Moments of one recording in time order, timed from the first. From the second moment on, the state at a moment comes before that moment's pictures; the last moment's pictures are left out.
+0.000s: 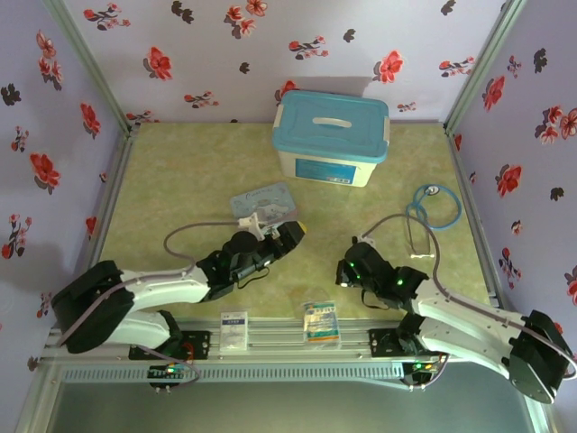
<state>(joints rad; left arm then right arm) -1.02 1.29 0.46 0.63 -0.13 -1.34 0.87 0.89 0.44 -0.40 0.14 0.87</state>
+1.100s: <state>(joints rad) -1.10 1.40 0.31 1.03 -0.39 -1.96 1.01 1.31 0.75 -0.03 -0.01 0.73</state>
